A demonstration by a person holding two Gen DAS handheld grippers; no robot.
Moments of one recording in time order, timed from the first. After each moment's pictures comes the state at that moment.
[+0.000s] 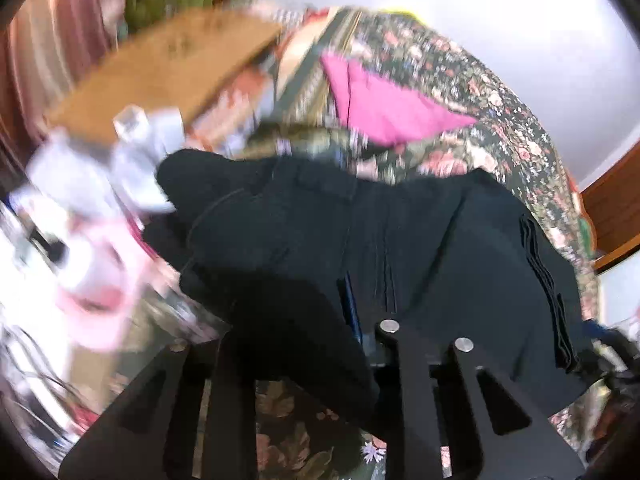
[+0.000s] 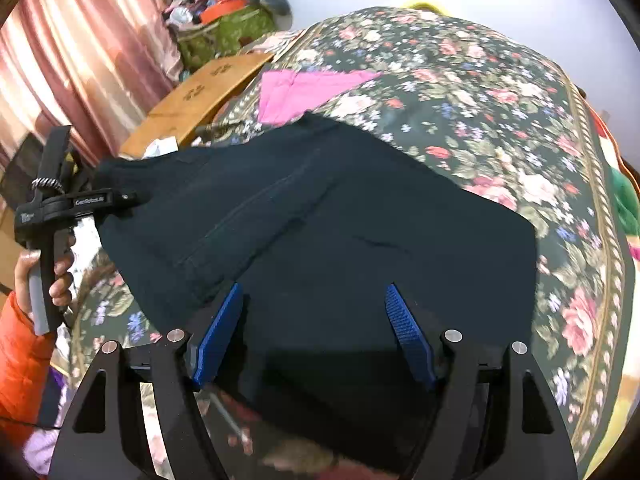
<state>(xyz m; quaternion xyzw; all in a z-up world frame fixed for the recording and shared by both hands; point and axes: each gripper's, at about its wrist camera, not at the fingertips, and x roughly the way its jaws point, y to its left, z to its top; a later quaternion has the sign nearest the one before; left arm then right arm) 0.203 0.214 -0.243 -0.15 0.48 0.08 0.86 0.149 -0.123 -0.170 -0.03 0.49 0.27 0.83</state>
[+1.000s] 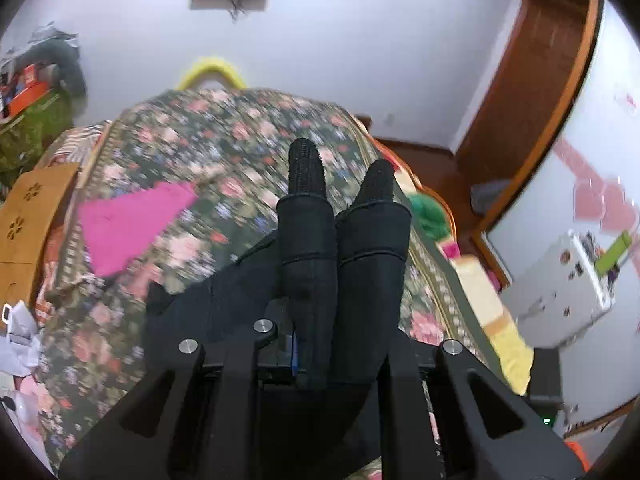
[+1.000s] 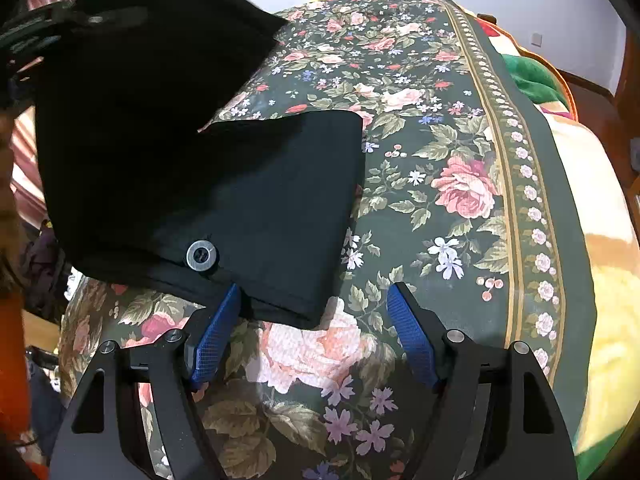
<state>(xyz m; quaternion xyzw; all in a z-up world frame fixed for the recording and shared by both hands) 0.272 -0.075 -0.131 -0.04 0.41 -0.17 0.90 0.122 -0.246 -0.199 0.07 0.51 0.19 0.83</state>
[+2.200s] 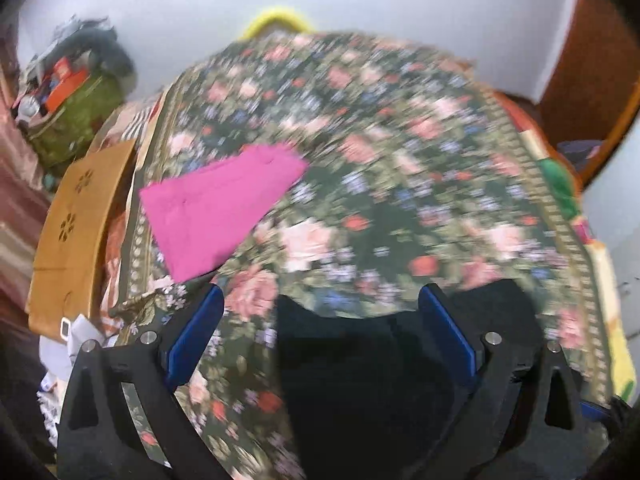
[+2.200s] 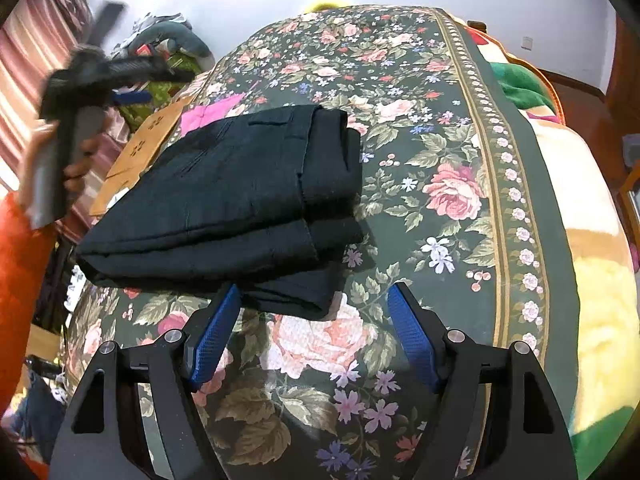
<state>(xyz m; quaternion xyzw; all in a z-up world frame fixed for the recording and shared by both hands) 0.388 0.012 -0.197 0.04 0.50 -0.02 0.86 0.116 -0.247 -0.186 0.08 0.50 0.17 0.85</state>
